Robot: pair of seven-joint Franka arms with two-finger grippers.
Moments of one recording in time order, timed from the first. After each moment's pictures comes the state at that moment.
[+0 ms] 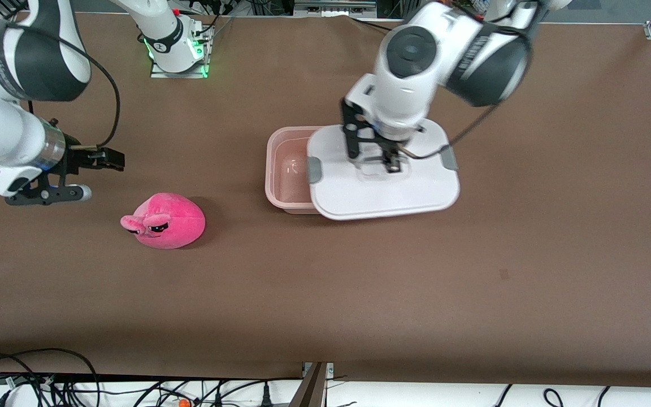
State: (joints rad) left arm -0.57 0.35 0.02 -1.42 0.00 1.69 0.89; right arm 0.26 0.25 -0.17 -1.58 -0.02 1.61 -0.03
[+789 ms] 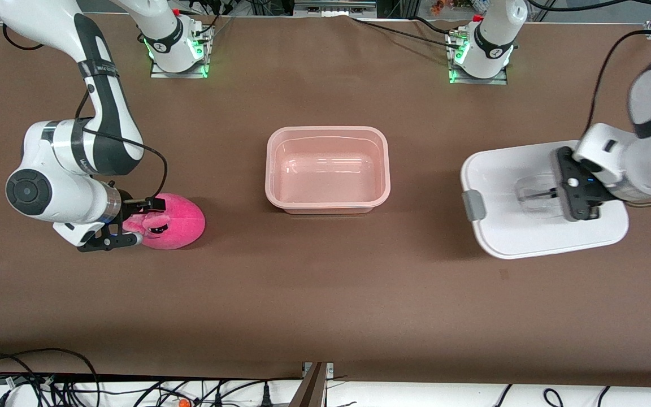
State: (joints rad) left arm -0.04 0.34 0.02 -1.37 -0.01 1.52 1.38; right arm 0.26 0.47 -0.17 -1.63 0.08 1.90 -0.07
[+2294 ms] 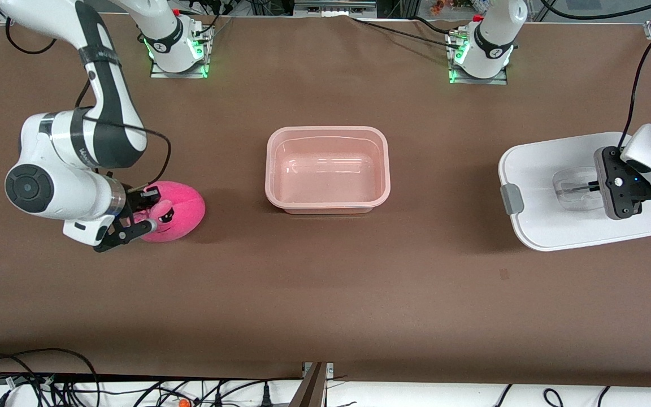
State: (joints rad) left arm 0.05 0.35 0.00 -1.37 0.06 1.47 1.44; right arm 0.33 0.45 -0.16 -1.49 0.06 1.70 -0.34
